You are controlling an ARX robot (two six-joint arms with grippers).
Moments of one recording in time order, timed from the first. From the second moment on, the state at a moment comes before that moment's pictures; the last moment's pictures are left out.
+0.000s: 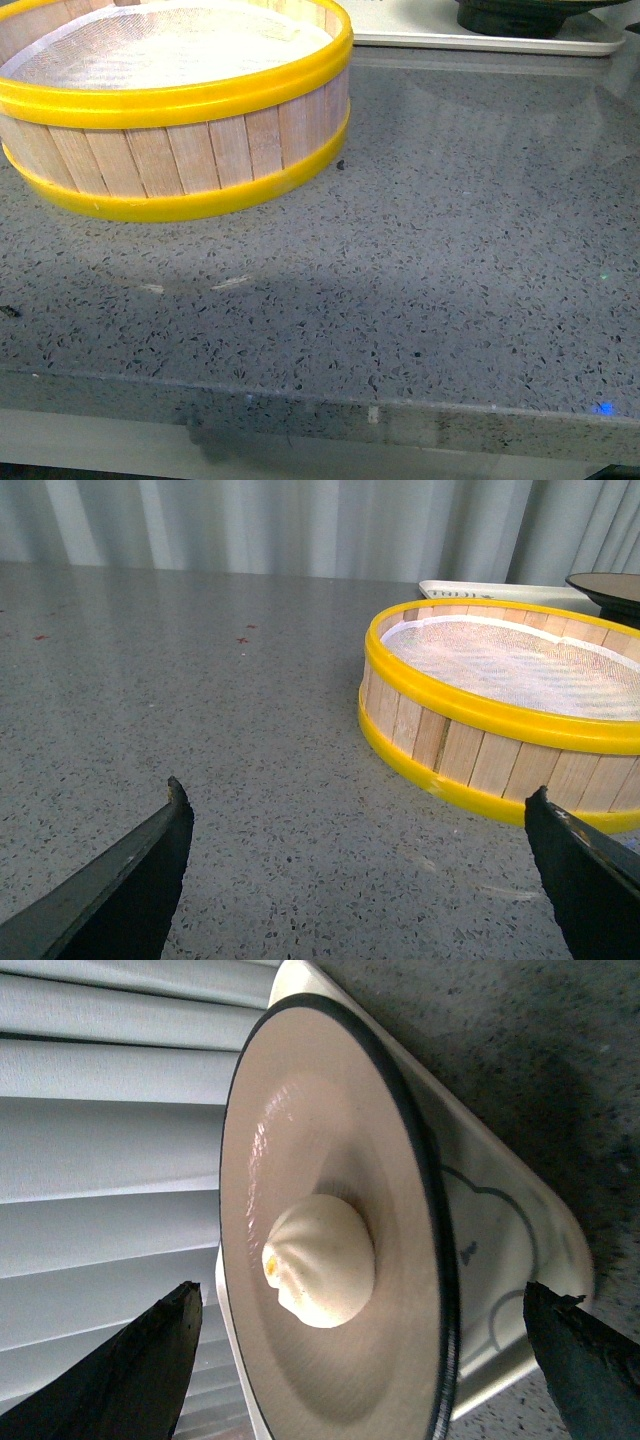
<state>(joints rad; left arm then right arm) 0.00 0.00 0.03 0.00 0.00 0.00 -0.12 2.02 1.52 0.07 -0.34 1.24</state>
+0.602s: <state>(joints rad) 0.00 0.00 0.03 0.00 0.00 0.00 -0.23 0.82 0.42 0.33 0.17 0.39</state>
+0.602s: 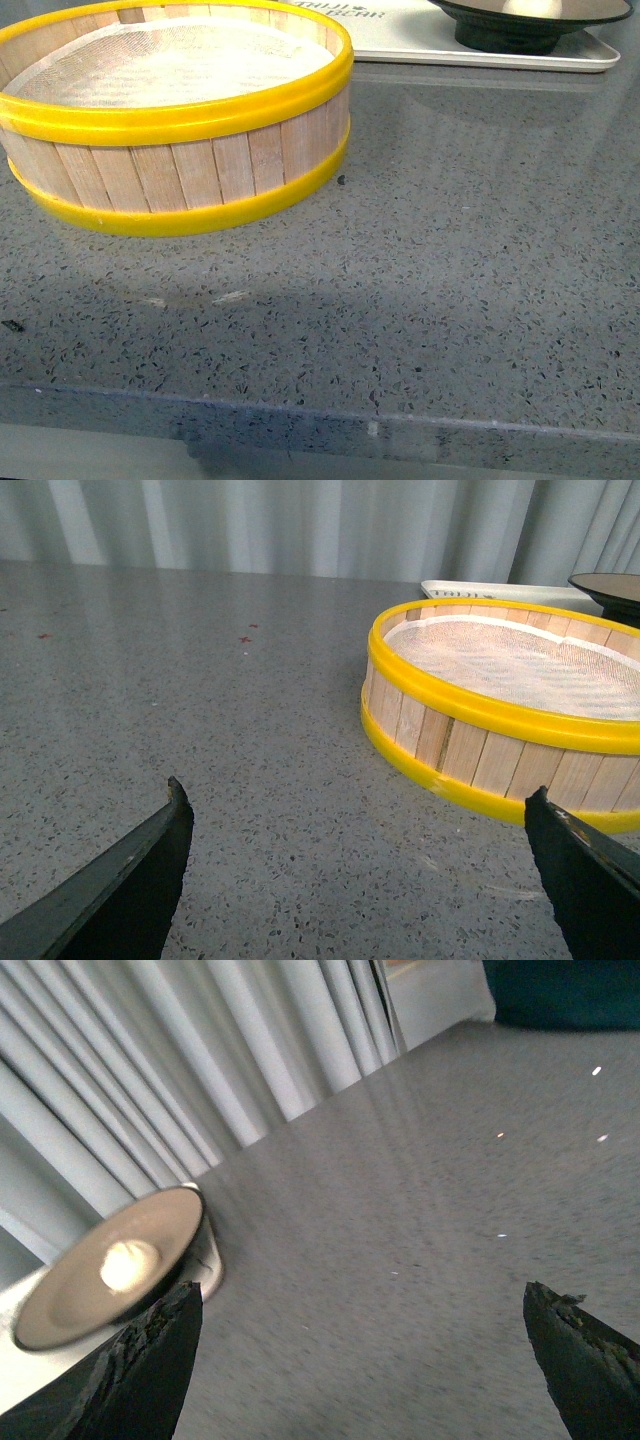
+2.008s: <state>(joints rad) 0.00 0.00 0.03 0.00 0.00 0.00 0.00 0.01 0.01 0.00 0.00 -0.01</state>
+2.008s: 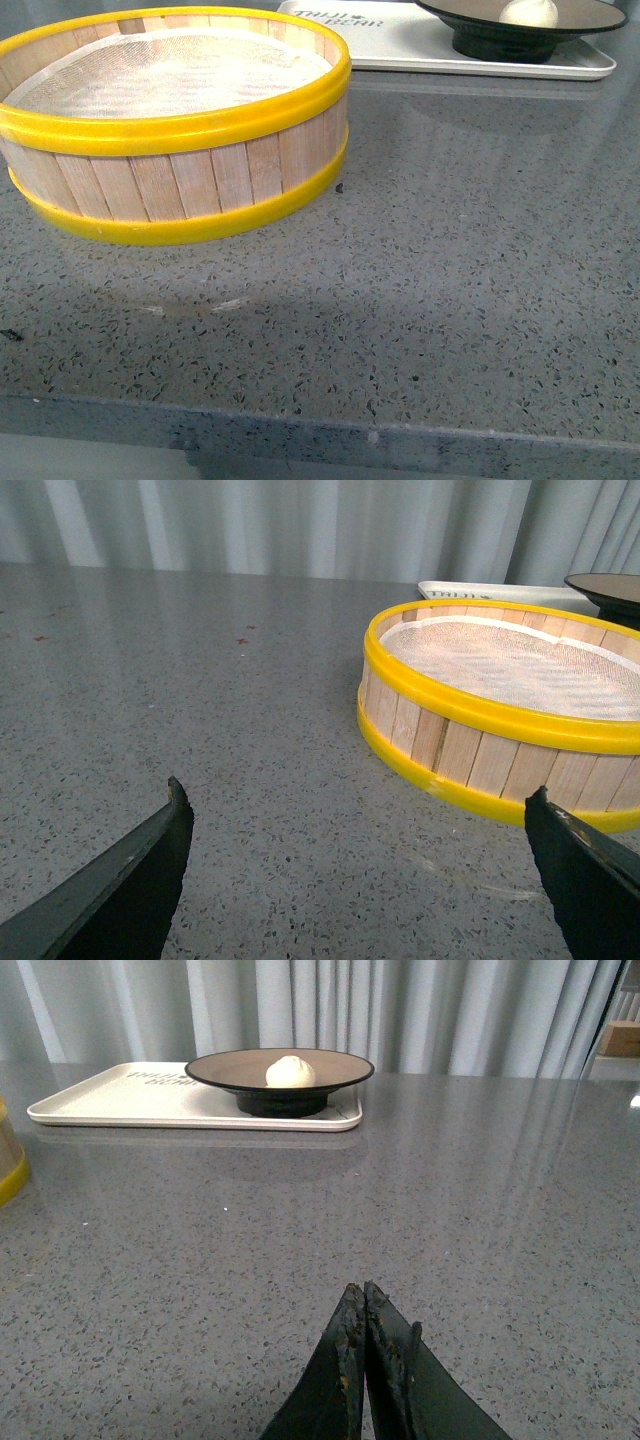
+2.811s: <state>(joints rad) 0.00 0.00 0.03 0.00 0.00 0.00 0.00 0.00 0.01 0.00 0.00 -0.01</state>
